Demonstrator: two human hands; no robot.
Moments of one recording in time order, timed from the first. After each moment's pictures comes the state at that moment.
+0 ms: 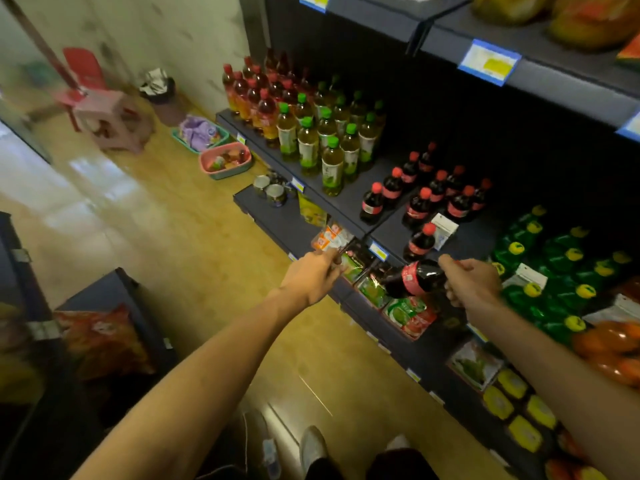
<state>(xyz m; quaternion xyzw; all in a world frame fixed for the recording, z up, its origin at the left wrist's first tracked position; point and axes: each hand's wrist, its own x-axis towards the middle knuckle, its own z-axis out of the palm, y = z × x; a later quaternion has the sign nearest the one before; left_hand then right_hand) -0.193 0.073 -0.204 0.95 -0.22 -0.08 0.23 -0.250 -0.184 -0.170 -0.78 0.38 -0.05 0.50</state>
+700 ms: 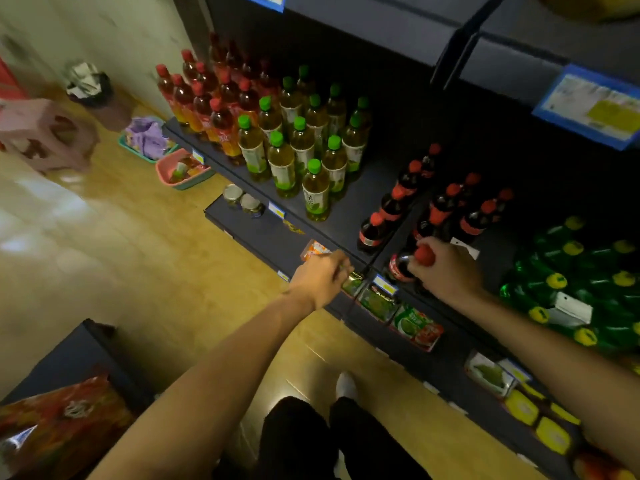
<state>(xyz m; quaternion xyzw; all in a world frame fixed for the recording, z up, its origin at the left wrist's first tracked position) -0.006 0.039 -0.234 0.91 -0.25 -0.18 0.28 -0.071 -0.189 -0.202 -0.95 0.18 0.04 0.25</state>
